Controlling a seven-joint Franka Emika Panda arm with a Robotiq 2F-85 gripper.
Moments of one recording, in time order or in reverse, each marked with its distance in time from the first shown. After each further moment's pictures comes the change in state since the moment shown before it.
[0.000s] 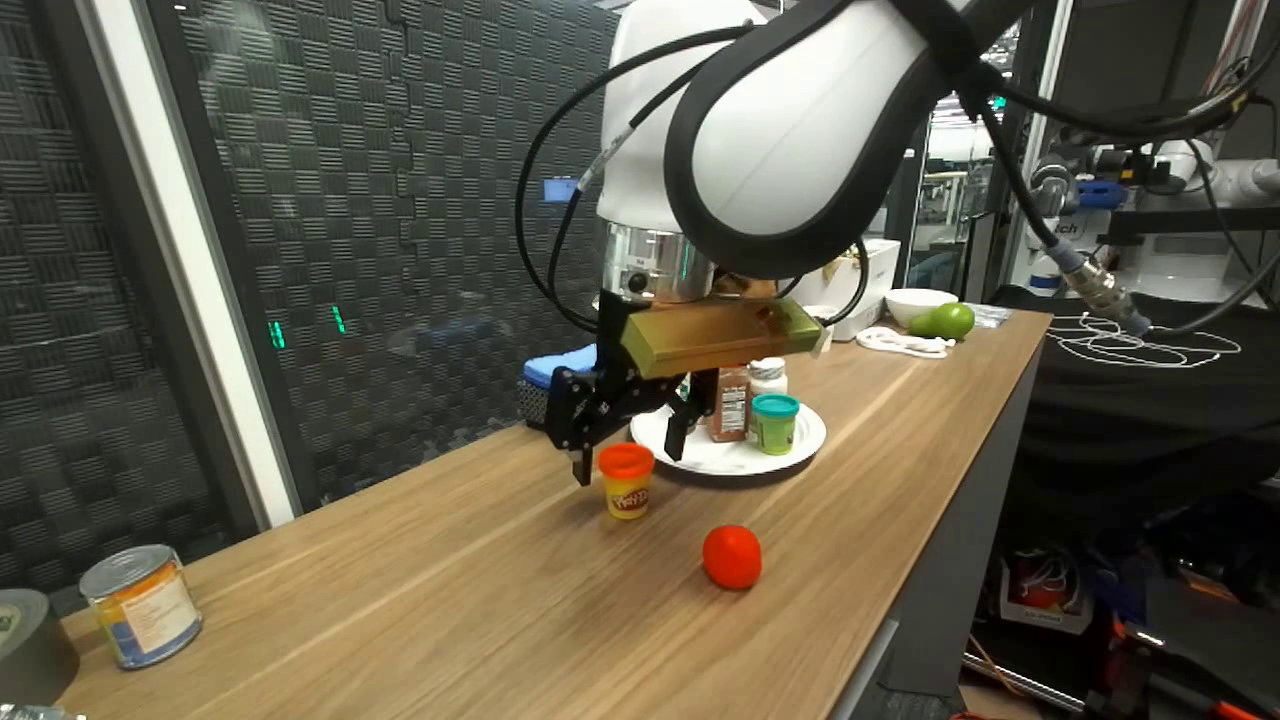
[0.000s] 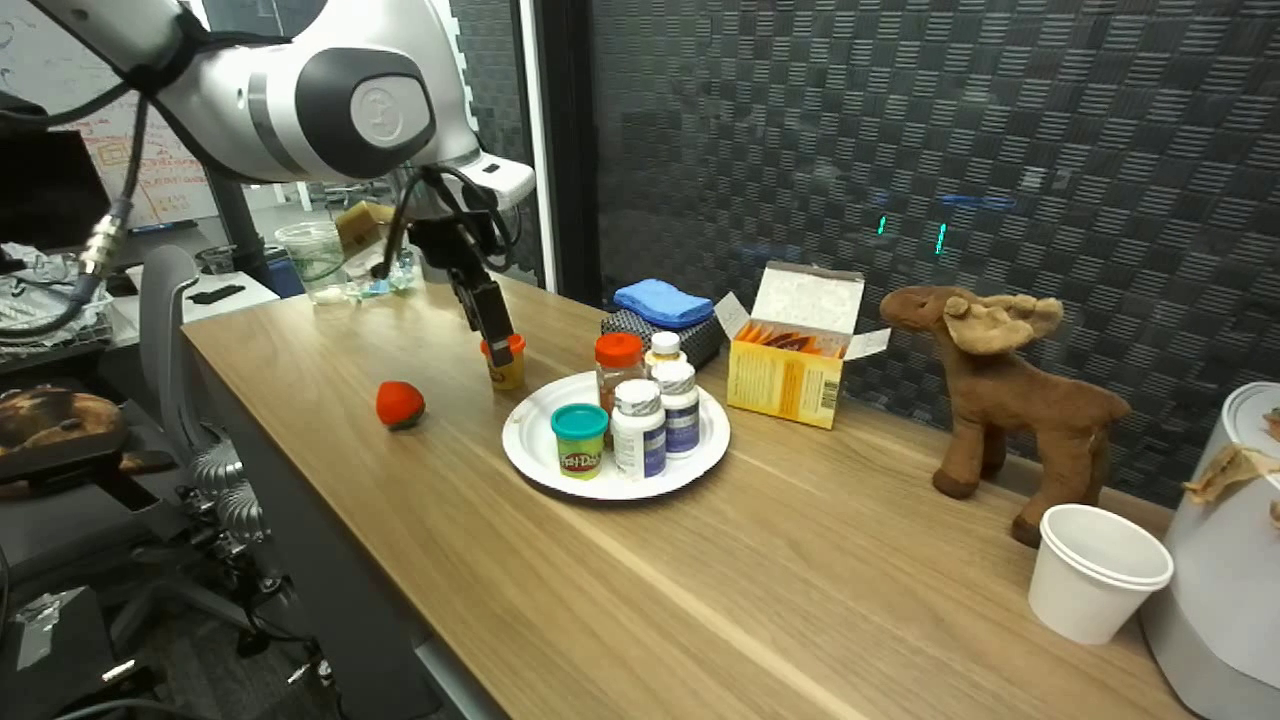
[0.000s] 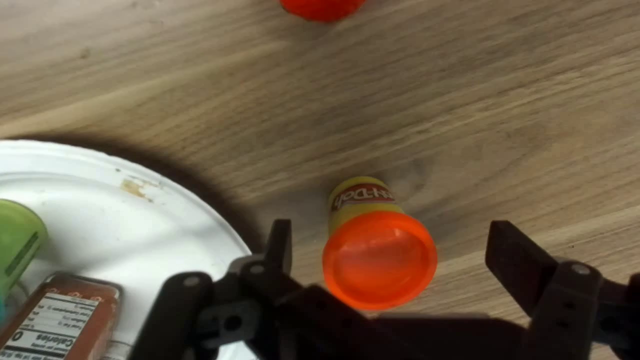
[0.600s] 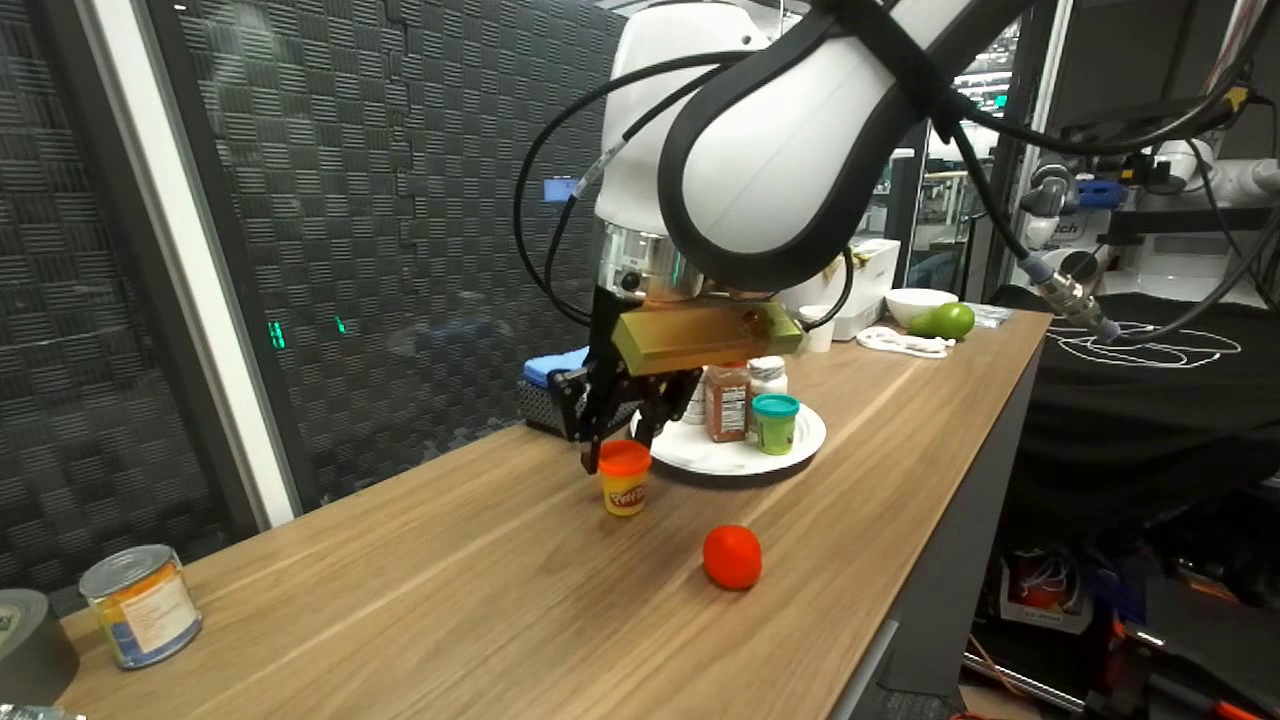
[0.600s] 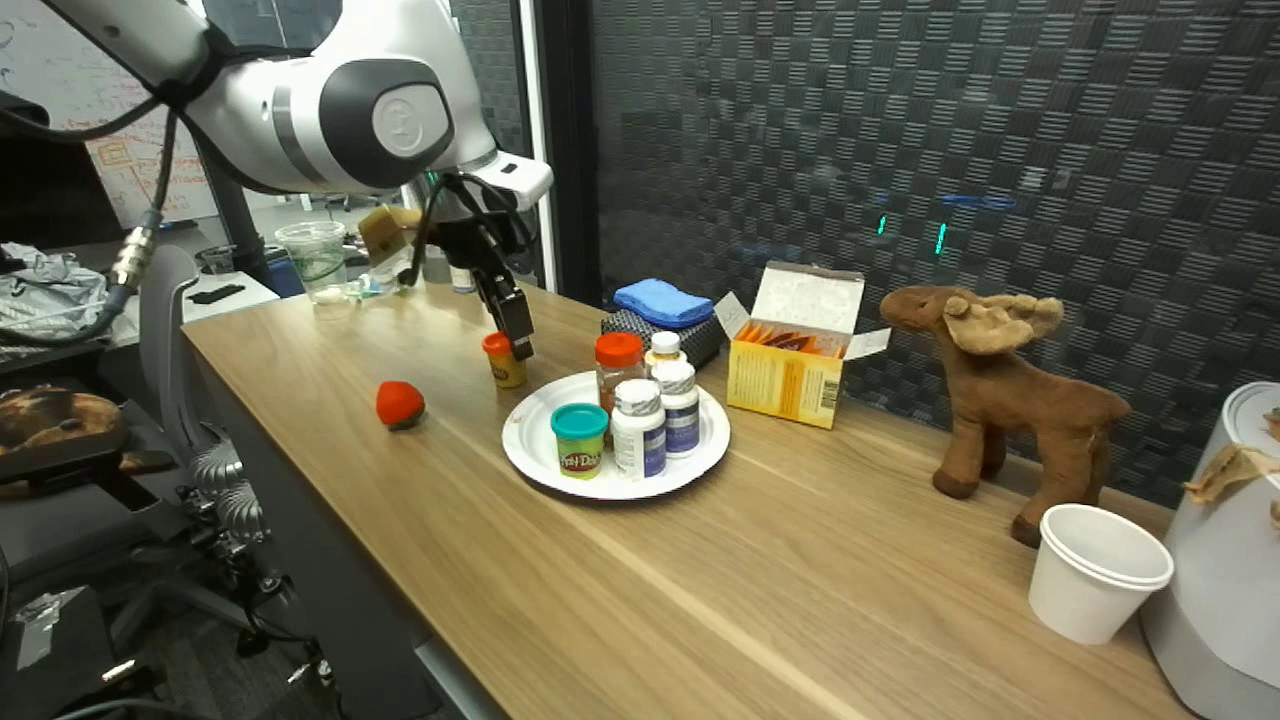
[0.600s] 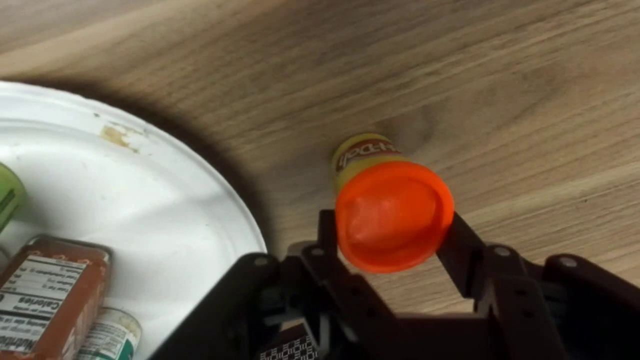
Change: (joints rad) arm 0.028 0.031 -0.052 0.025 -0.012 0.067 0.001
